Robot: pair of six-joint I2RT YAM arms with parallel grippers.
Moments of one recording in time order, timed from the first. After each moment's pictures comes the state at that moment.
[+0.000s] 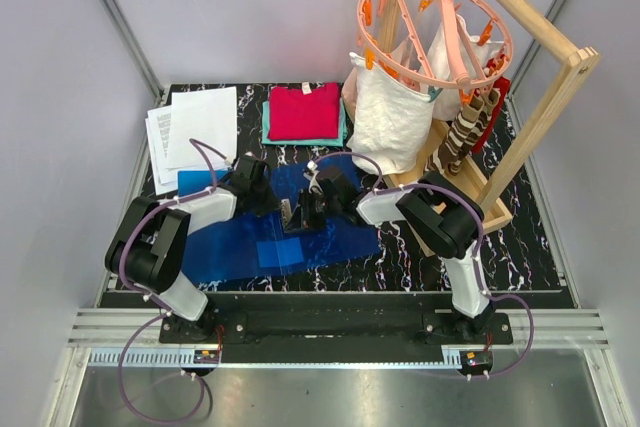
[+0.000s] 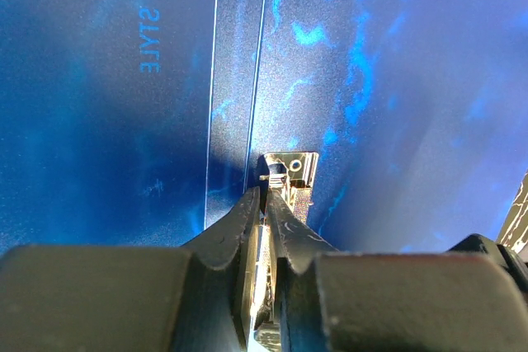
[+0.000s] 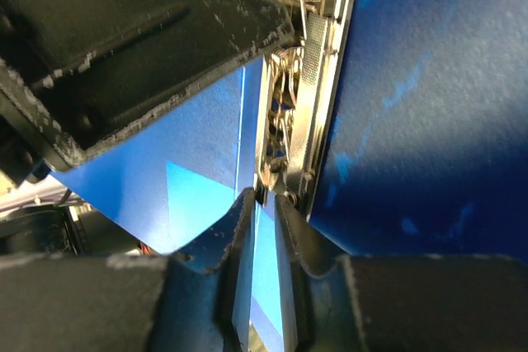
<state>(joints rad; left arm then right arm) -0.37 1.59 0.76 -0.12 0.01 -0.83 0.81 2.06 1.08 0.32 -0.49 0.86</state>
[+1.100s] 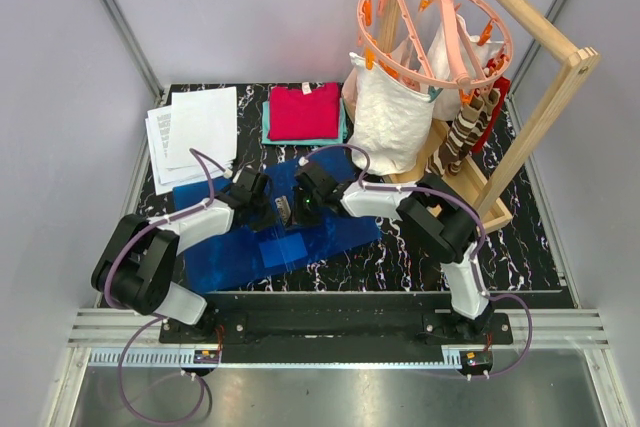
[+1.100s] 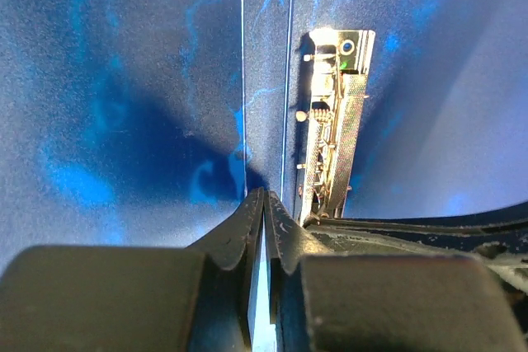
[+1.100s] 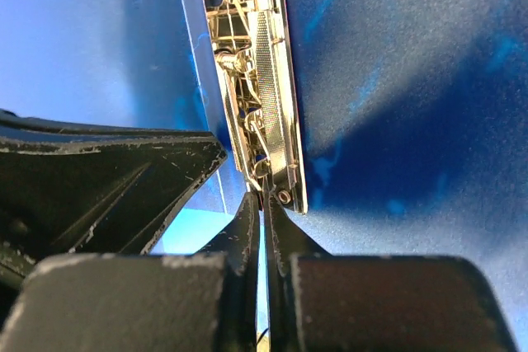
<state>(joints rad) -0.44 1.47 0.68 -0.26 -0.04 -0.86 0.87 2.08 1.29 -0.09 -0.22 0.86</state>
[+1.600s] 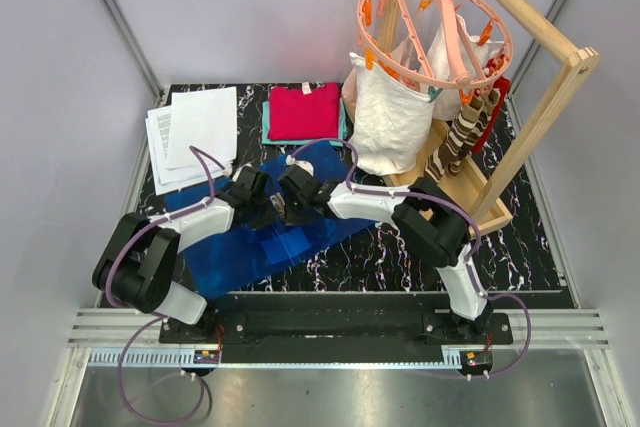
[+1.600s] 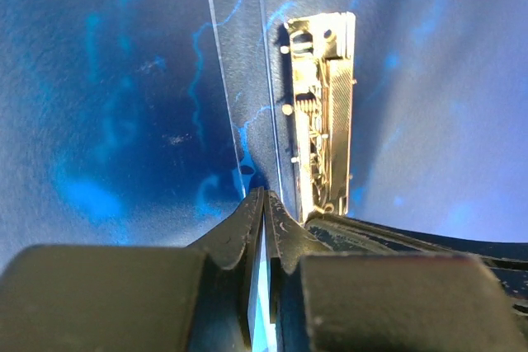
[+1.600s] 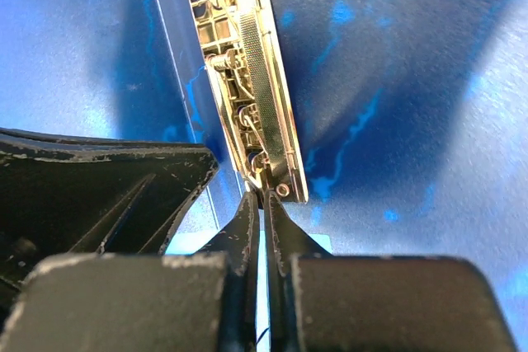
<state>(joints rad) -0.43 1.48 0.69 -0.25 -0.06 -0.84 0.96 2.11 1.44 -0.28 0.05 0.78</state>
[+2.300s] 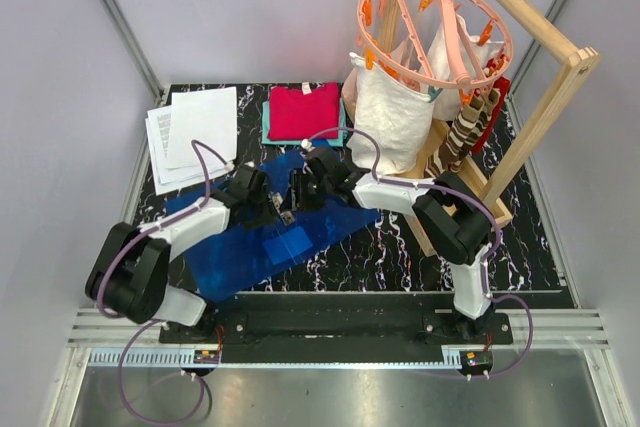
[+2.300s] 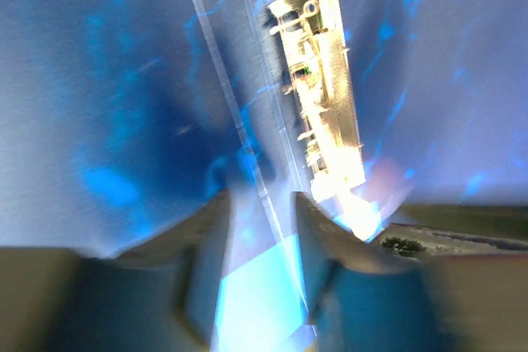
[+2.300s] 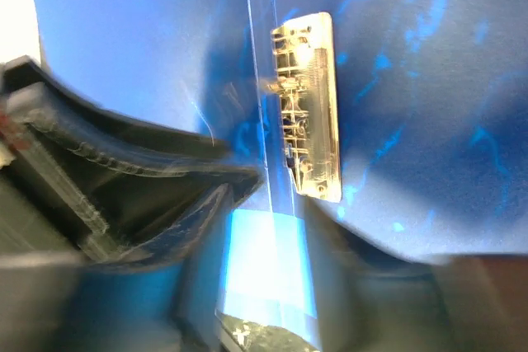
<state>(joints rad) -0.43 1.43 0.71 -0.32 -0.06 -0.72 0.83 2.00 1.33 -0.05 -0.26 0.75</state>
